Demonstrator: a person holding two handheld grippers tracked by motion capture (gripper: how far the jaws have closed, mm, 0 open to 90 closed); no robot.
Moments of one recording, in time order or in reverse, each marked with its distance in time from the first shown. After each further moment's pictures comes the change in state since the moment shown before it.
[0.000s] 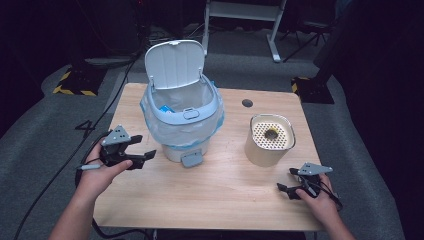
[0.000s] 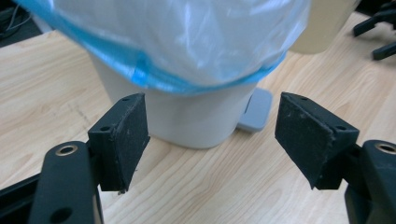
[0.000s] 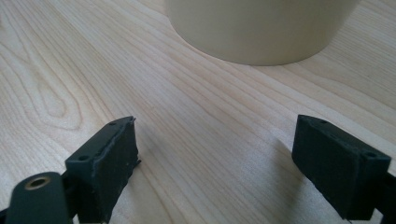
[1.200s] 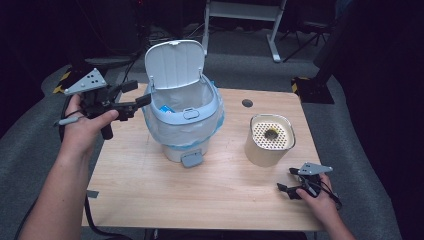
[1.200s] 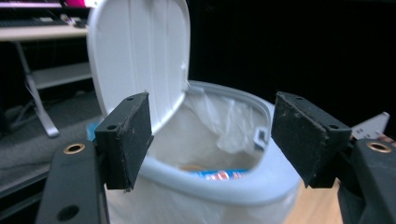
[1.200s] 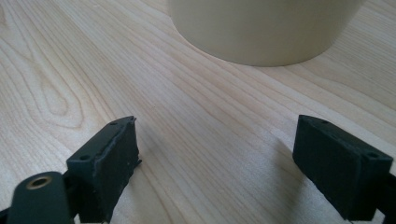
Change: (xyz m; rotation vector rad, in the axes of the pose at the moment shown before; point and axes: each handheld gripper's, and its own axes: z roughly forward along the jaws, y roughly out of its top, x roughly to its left) left arm 0.028 0.116 -0.047 -0.384 -0.030 0.002; right arm -0.002 0.000 0.000 0.000 0.013 -0.009
